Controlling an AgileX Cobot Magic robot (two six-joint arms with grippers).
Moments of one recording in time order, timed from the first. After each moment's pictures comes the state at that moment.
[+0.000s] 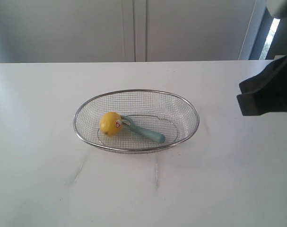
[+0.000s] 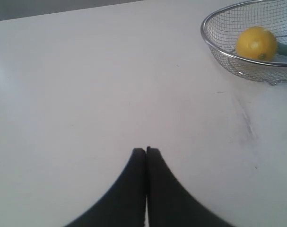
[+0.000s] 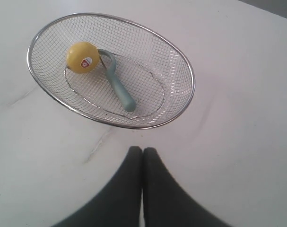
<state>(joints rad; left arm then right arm) -0.17 0.01 0.02 -0.10 0.39 0.15 0.50 0.92 -0.94 0.01 0.81 0.00</state>
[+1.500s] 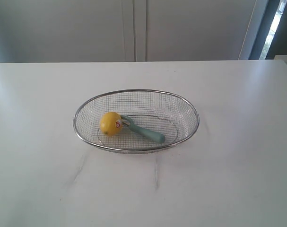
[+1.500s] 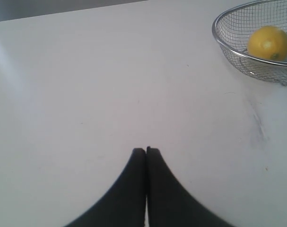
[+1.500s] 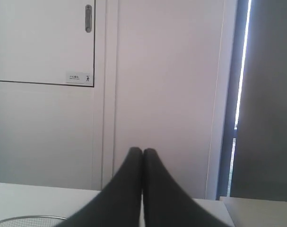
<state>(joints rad) -0.14 0.01 0.02 -0.09 0.39 0.15 0.10 0.00 -0.95 0.01 0.82 0.00</state>
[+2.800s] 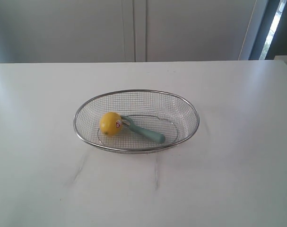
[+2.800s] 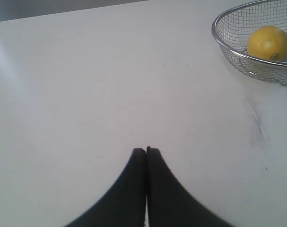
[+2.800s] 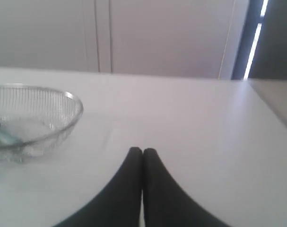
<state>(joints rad) -0.14 0.01 0.02 -0.09 0.39 0.15 0.10 0.00 -0.01 0.01 0.24 0.00</state>
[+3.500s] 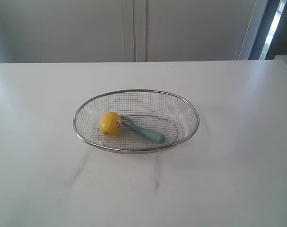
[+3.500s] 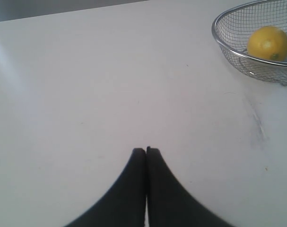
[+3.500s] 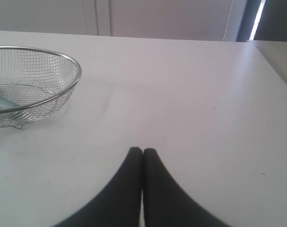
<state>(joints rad) -0.14 0.01 0.02 -0.09 0.39 0.15 0.07 0.00 0.00 0.02 0.34 0.00</state>
